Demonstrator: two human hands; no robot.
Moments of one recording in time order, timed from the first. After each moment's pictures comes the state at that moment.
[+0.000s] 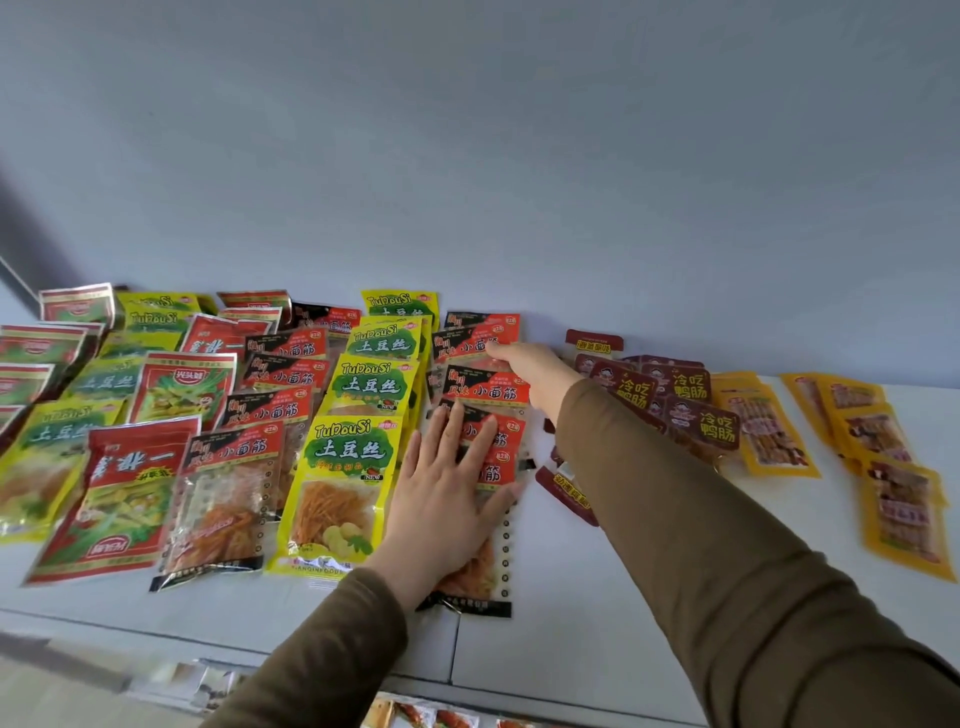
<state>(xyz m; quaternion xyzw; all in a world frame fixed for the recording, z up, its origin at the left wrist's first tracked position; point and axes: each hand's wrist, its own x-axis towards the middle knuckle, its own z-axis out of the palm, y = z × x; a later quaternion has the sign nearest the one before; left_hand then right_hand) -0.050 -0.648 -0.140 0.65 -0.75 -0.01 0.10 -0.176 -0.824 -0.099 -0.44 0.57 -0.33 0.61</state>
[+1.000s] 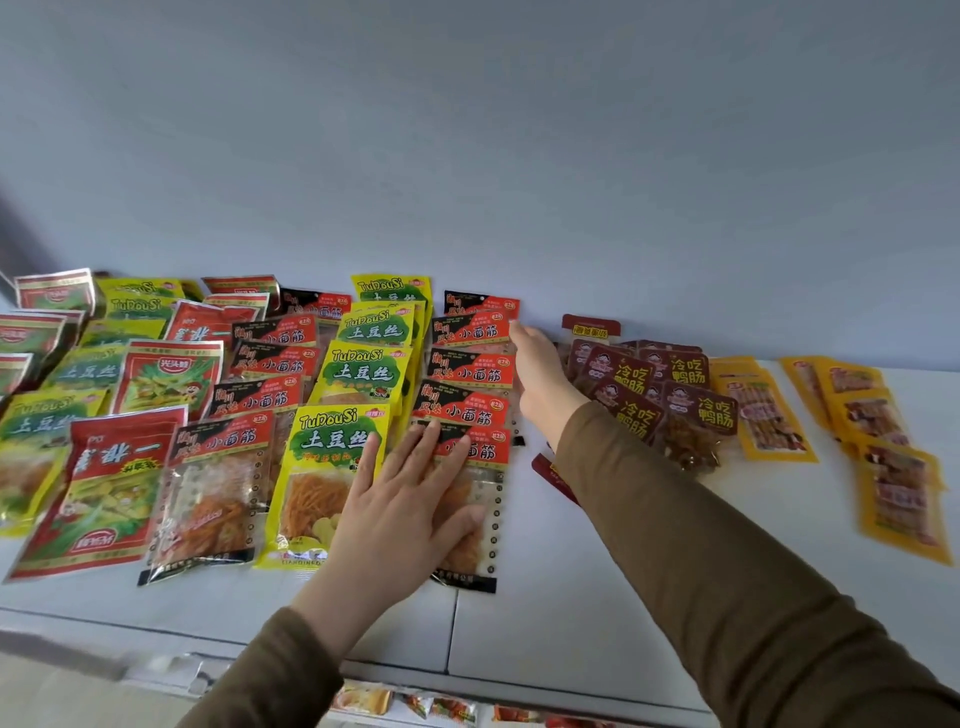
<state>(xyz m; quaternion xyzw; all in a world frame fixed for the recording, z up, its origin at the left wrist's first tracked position) -0.018 -0.613 -0.125 0.63 -0.77 0.00 0.04 -0.170 -0.800 -0.105 -0.36 0.55 -0.45 0.60</state>
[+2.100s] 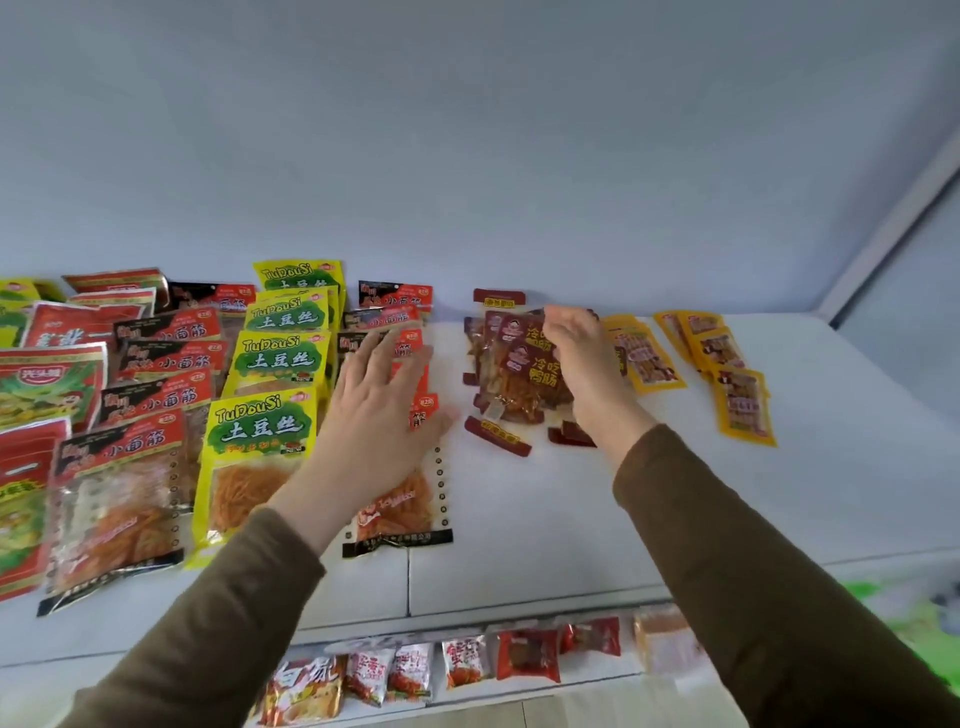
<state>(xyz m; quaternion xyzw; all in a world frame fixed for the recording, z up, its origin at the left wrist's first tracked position) -0.044 -0.651 -0.084 0.57 -0.80 -0.06 0.17 -0.287 -0.695 -0.078 -0.44 0.64 -0.52 0.36</state>
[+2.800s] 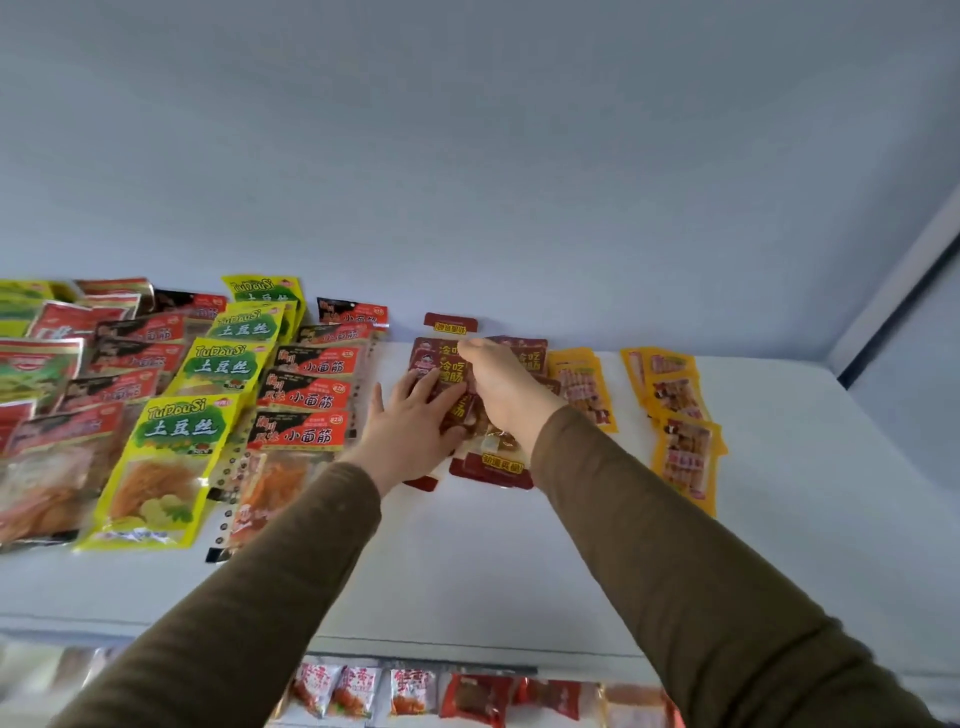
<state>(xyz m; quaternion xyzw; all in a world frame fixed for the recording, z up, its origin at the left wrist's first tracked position) -0.186 -0.706 -0.132 0.62 -0.78 -0.04 0.01 -0.319 -0.747 -0.078 -0.44 0.57 -0.37 0.59</state>
